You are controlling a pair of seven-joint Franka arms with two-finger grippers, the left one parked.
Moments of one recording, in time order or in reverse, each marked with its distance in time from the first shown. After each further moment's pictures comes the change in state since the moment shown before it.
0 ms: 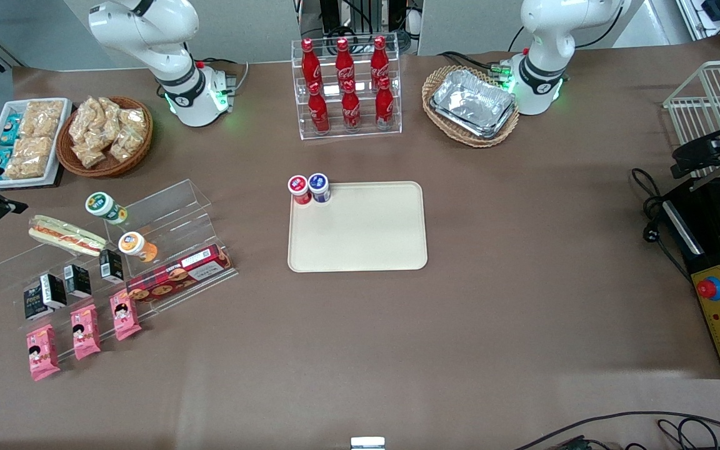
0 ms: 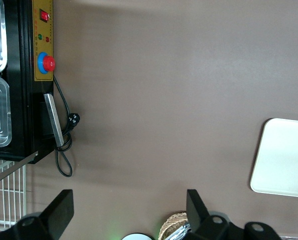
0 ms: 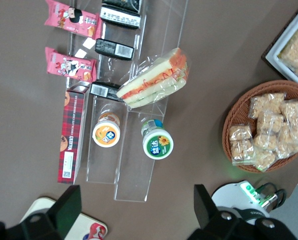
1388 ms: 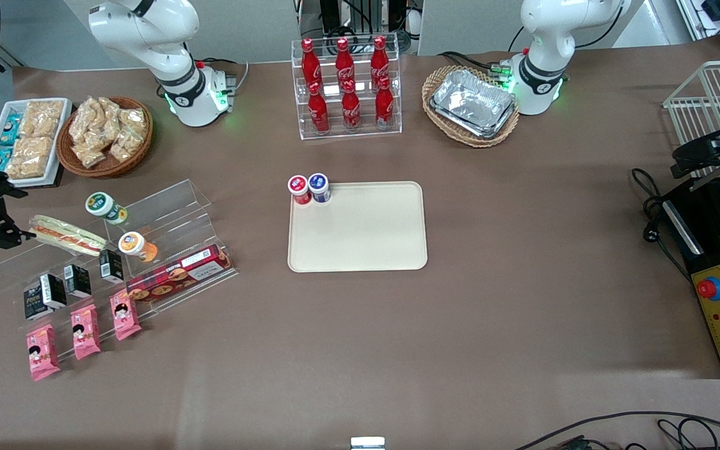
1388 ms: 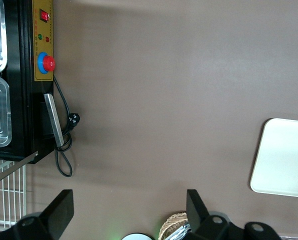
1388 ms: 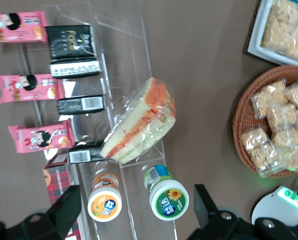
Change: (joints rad) arm 0.007 0.014 -0.011 -0.219 -0.117 0.279 0.350
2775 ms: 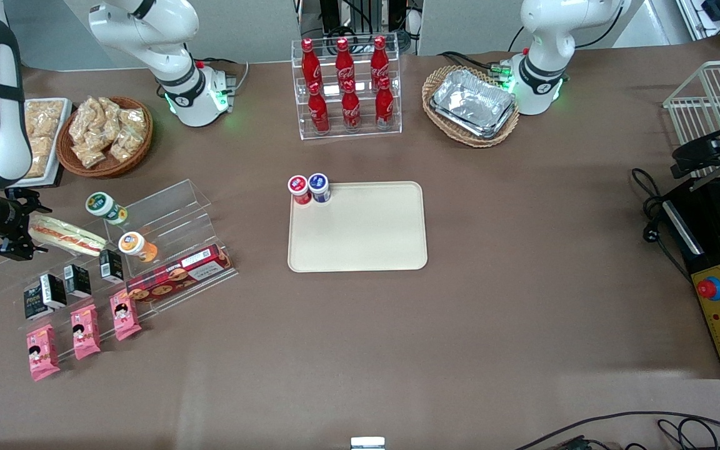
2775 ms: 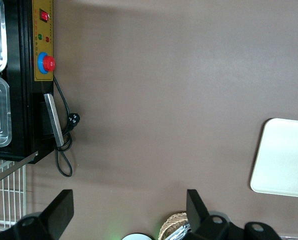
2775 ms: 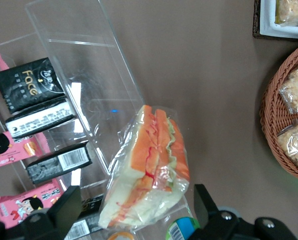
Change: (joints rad) arm -0.036 0.045 -0.040 -0.200 0.000 0.306 0.166
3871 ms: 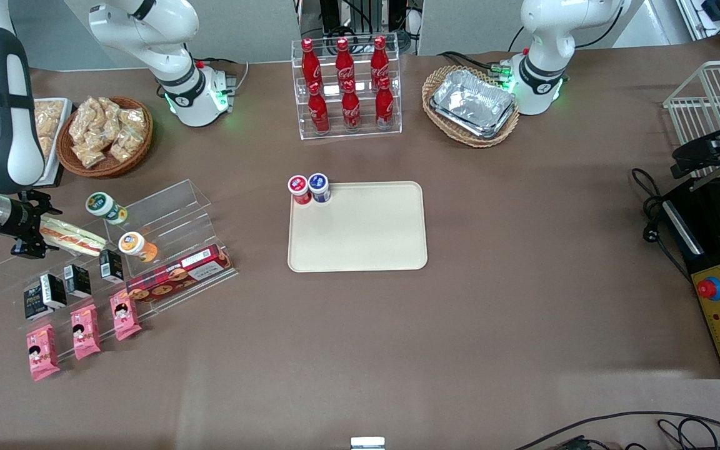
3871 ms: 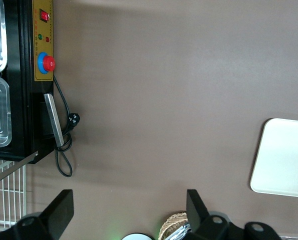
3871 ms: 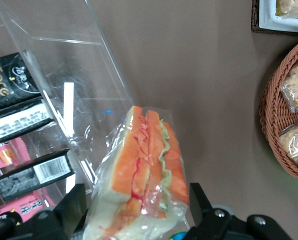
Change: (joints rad) arm -0.004 0.025 -0.002 -0.046 0.000 0.043 0.008
